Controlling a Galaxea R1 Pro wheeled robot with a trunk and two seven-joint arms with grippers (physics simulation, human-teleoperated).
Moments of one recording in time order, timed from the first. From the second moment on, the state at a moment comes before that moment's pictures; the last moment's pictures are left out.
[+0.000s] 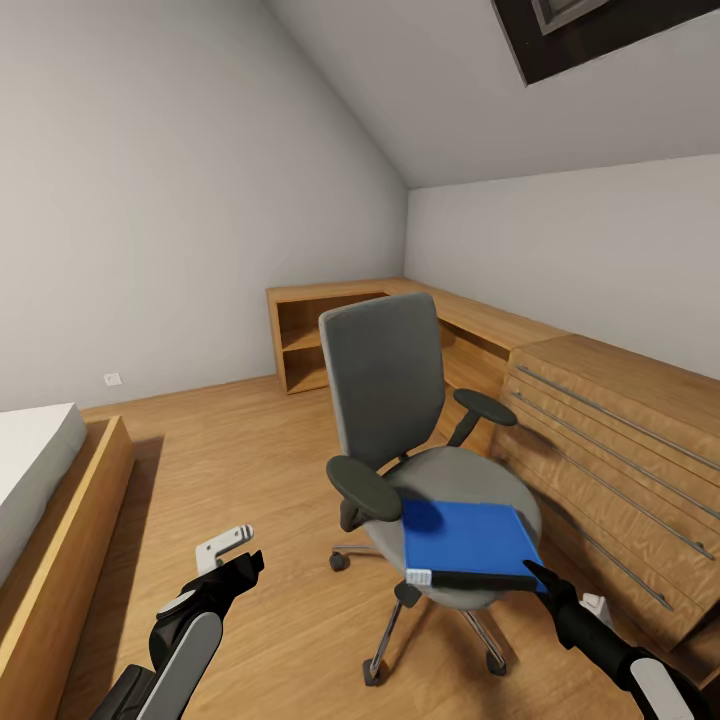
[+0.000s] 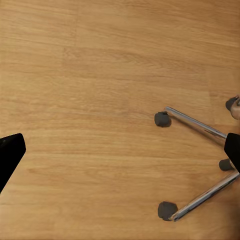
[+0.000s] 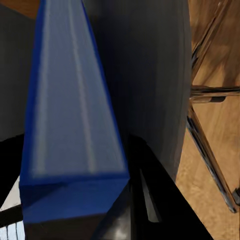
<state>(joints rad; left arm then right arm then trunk) -0.19 0.07 -0.27 -1.56 0.76 0.51 0.80 -0.39 -0.19 -0.52 -0.61 -0.81 0.58 0.51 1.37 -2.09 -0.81</state>
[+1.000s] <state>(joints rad) -0.19 0.07 -0.27 -1.56 0.76 0.51 0.80 -0.39 -0.19 -0.52 -0.62 -0.81 0.56 0.53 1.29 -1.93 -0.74</state>
